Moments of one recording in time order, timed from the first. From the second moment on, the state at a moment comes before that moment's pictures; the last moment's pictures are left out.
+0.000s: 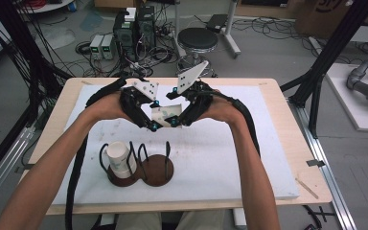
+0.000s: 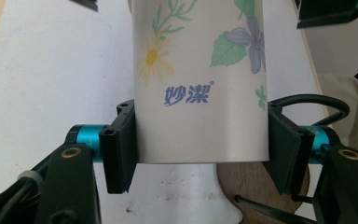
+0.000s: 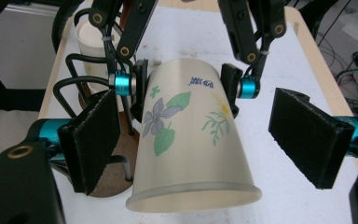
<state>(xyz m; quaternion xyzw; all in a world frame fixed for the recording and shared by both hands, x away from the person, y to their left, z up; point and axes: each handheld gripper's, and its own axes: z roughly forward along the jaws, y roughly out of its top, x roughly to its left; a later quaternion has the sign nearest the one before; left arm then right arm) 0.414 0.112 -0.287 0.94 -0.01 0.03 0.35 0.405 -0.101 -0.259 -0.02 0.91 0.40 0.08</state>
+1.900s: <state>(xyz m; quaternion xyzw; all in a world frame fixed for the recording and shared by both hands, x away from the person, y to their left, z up) 0.411 0.147 -0.303 0.87 0.04 0.02 0.49 0.405 -0.162 -0.275 0.04 0.88 0.46 0.08</state>
